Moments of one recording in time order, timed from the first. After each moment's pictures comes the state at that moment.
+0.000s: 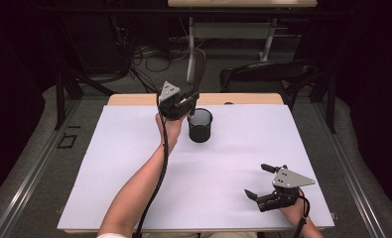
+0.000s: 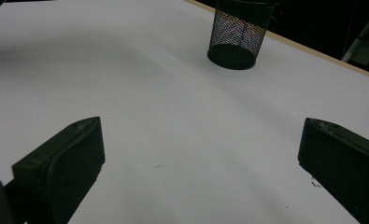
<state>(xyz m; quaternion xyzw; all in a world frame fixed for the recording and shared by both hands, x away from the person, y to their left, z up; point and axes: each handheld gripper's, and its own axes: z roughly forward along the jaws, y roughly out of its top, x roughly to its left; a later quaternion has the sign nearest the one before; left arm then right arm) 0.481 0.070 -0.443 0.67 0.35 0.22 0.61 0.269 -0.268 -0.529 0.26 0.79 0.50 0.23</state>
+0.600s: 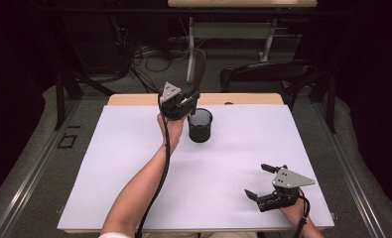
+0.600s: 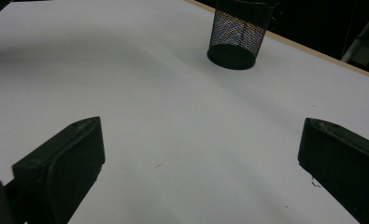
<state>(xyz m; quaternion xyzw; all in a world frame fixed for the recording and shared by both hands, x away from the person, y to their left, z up) 0.485 0.065 -0.450 0.66 0.35 0.23 0.62 0.269 -0.268 -0.529 0.26 0.79 0.50 0.23</state>
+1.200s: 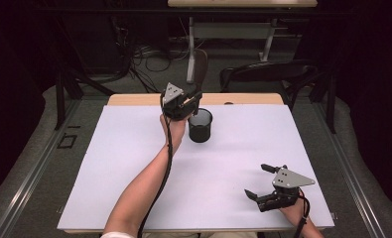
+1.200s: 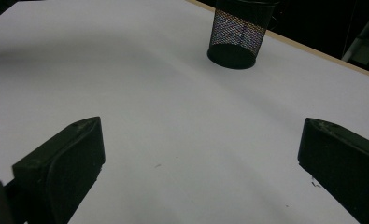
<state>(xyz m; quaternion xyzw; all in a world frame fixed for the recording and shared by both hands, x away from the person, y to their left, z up) 0.487 0.059 -0.455 0.66 0.35 0.23 0.63 0.269 -0.268 -0.529 0.26 0.79 0.50 0.23</state>
